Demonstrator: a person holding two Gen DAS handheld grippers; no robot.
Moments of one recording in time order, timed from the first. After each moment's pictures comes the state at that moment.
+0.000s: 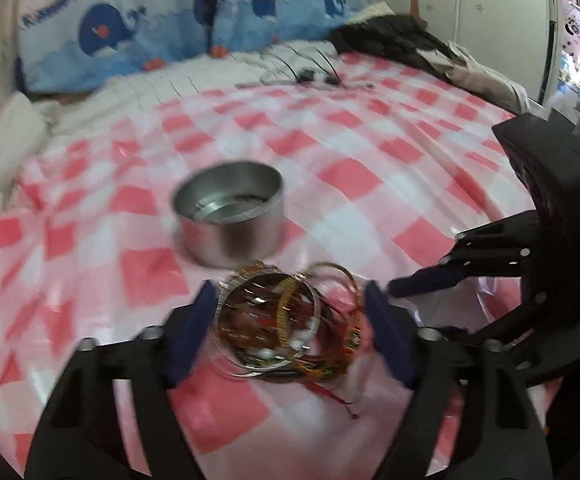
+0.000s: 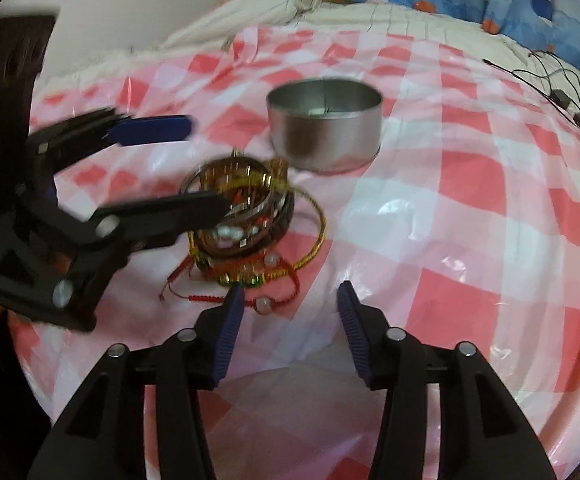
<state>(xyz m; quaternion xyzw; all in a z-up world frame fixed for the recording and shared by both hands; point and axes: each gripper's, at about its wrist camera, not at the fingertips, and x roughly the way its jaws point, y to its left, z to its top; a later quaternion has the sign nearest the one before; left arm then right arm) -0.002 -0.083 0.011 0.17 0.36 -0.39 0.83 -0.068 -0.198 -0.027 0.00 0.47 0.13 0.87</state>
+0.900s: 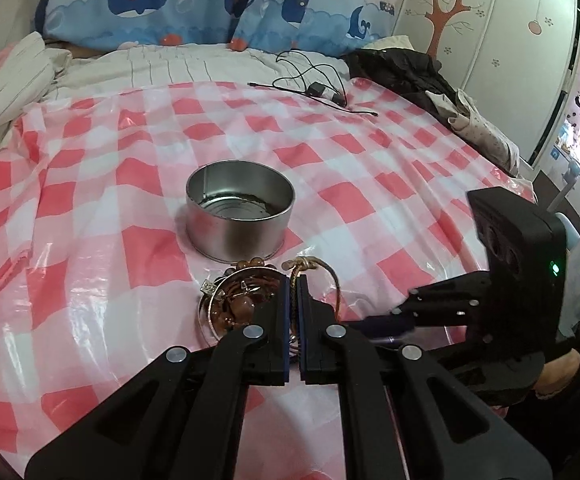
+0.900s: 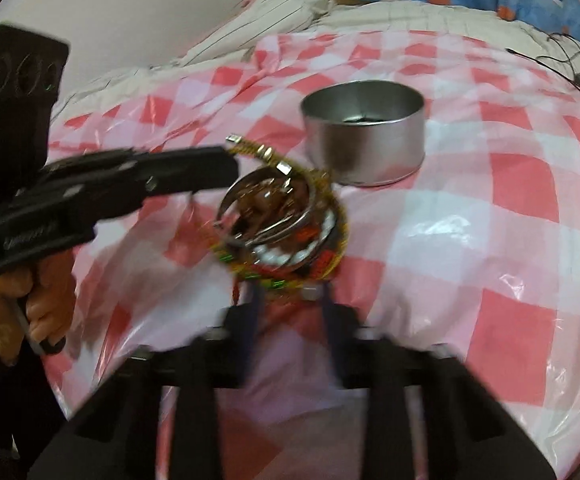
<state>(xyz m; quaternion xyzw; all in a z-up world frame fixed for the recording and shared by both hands) 0.014 -0.050 0.027 0.05 0.39 -0.40 0.83 -0.056 -0.192 -0.023 0.06 0.45 0.17 0.87</state>
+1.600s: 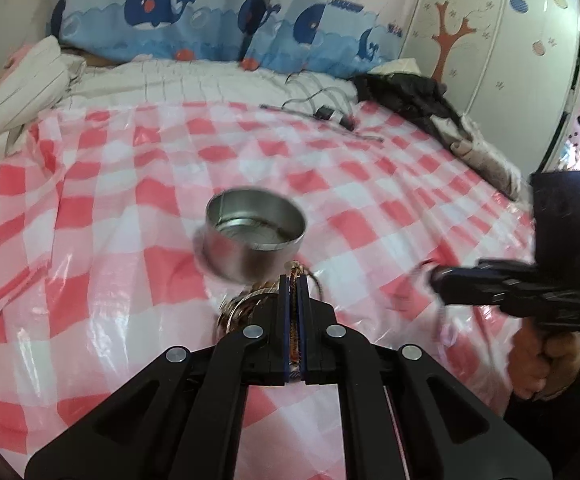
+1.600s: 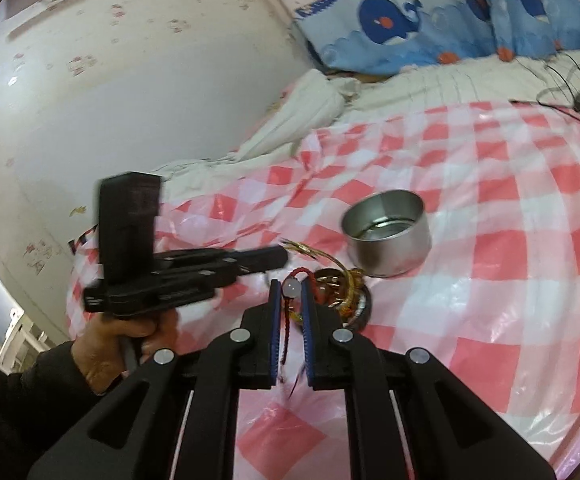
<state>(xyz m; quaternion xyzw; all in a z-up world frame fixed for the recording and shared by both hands) 0.018 -0.036 0.049 0.02 0.36 -0.40 0.84 -0.087 -0.241 0.045 0.19 0.31 0.24 0.90</state>
